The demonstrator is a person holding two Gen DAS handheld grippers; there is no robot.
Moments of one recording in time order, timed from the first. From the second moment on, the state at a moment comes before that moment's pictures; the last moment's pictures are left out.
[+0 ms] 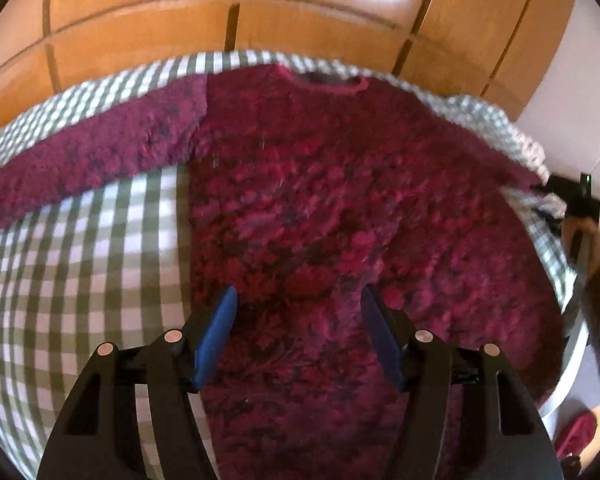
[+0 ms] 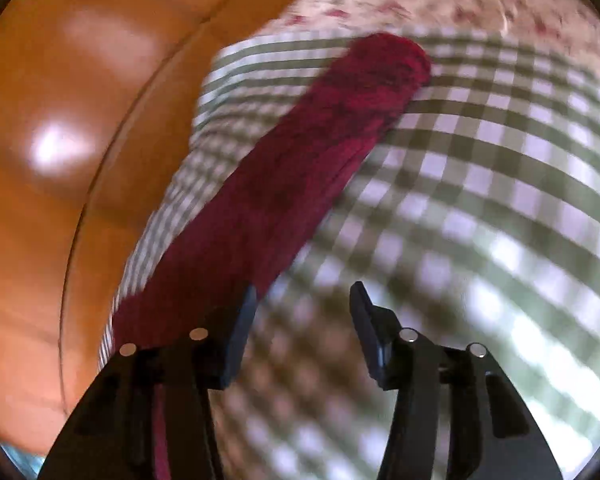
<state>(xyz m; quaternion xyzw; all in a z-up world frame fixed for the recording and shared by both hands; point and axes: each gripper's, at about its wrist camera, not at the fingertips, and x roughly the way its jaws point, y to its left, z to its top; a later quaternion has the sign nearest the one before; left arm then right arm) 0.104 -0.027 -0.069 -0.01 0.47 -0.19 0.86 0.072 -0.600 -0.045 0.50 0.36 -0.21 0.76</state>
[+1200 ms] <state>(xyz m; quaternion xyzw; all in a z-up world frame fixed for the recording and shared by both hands) 0.081 0.001 -0.075 -0.07 0.49 -0.16 0.85 0.208 -0.393 0.043 0.18 0.41 -0.04 0.90</state>
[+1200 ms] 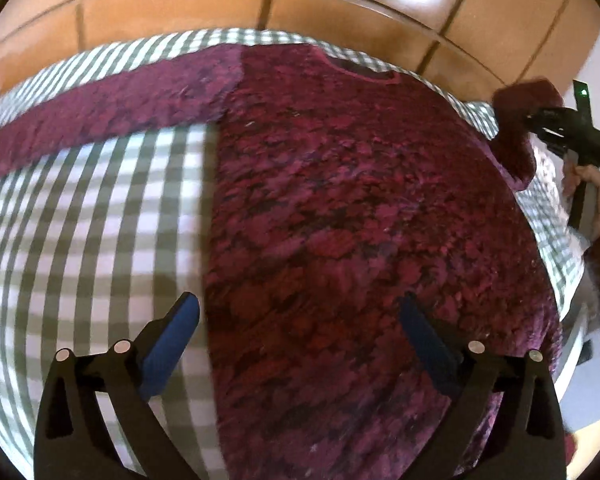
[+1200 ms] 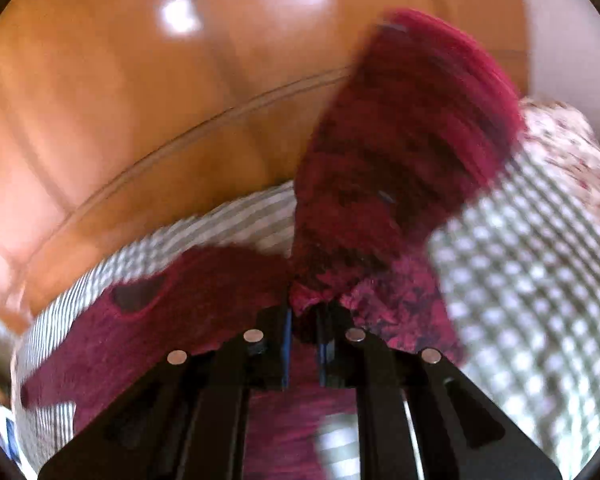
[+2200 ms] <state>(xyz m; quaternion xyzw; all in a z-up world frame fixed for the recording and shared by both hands) 0.121 -0.045 -0.086 -0.01 0.42 -0.19 0.89 0.094 -0.267 -0.059 0.06 0.45 -0.05 0.89</state>
